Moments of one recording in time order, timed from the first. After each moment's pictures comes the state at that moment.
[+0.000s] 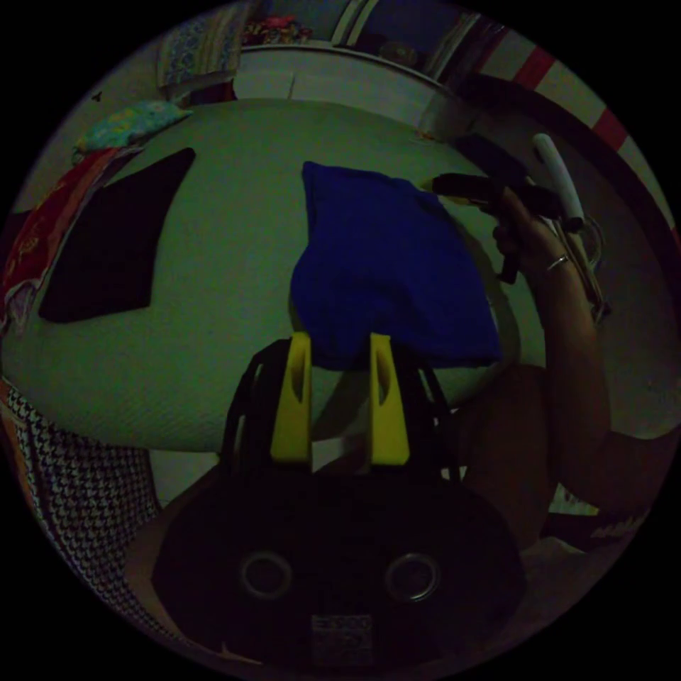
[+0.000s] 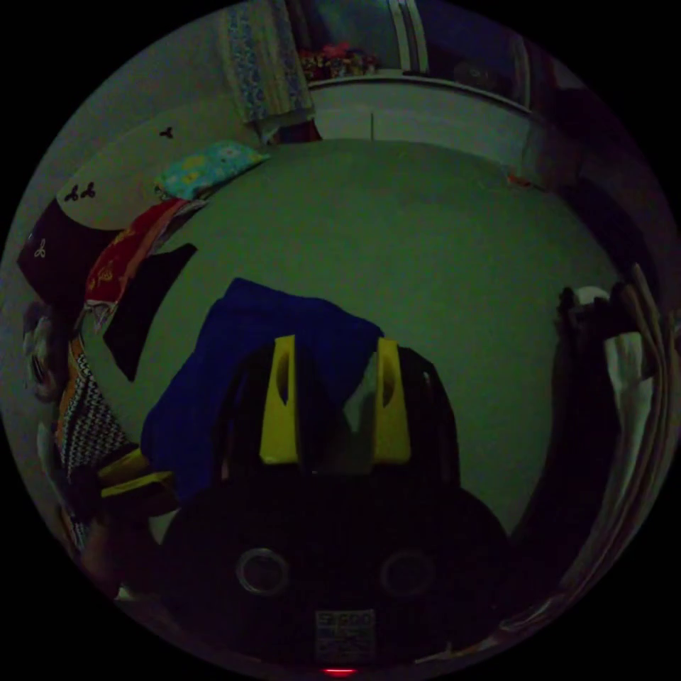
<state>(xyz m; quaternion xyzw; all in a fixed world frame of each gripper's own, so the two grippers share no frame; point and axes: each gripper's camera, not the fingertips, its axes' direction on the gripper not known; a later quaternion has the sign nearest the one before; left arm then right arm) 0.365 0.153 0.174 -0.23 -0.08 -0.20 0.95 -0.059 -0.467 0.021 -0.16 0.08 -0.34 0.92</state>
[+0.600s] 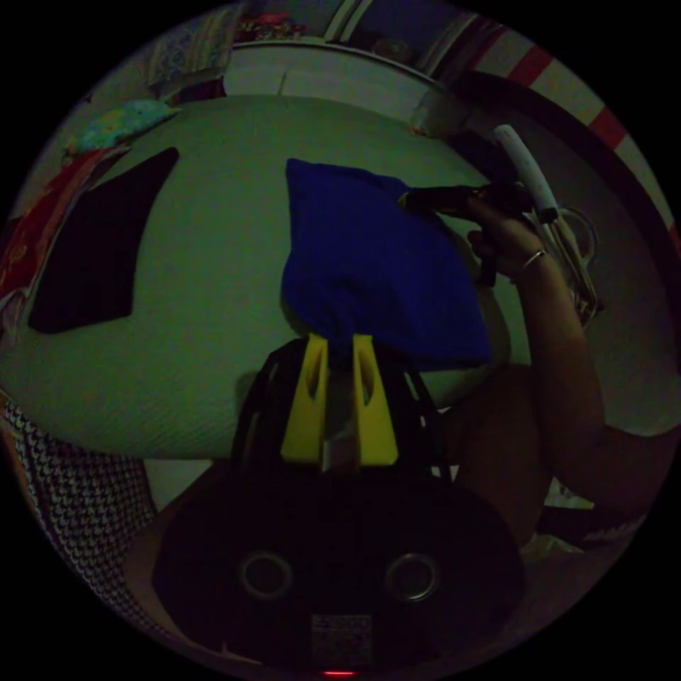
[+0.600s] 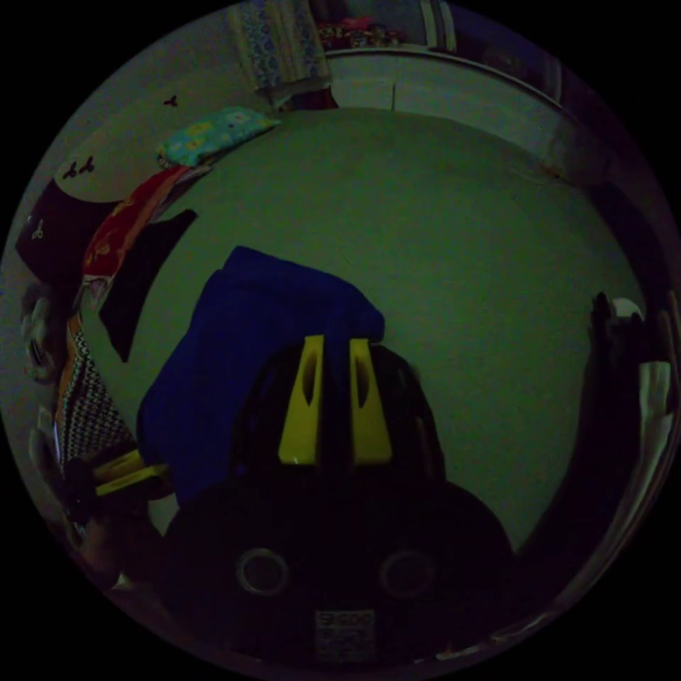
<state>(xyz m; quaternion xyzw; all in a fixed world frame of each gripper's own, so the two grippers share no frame) 0.492 0.119 0.198 -0.24 -0.06 -0.19 0.95 -0.075 -0.463 -0.049 -0.20 0.08 -0.36 0.91</state>
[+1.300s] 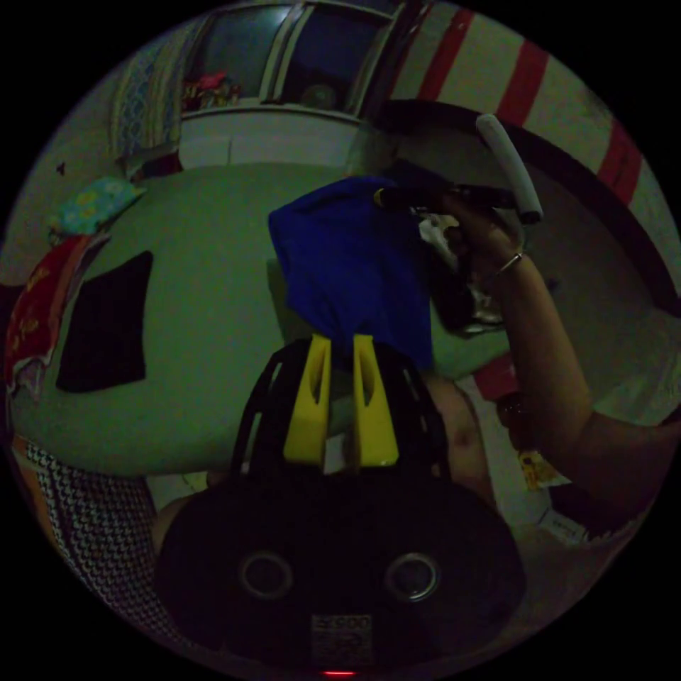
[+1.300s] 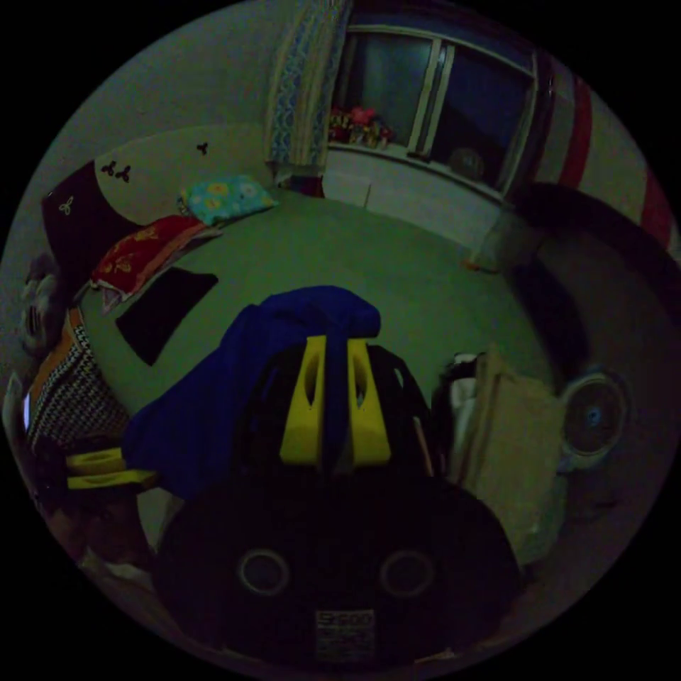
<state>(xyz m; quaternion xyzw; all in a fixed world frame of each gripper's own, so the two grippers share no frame) 0.702 0.012 0.176 -0.12 -0.02 -0.09 0.99 -0.107 -0.496 -0.341 -0.01 0.13 -0.44 0.89</state>
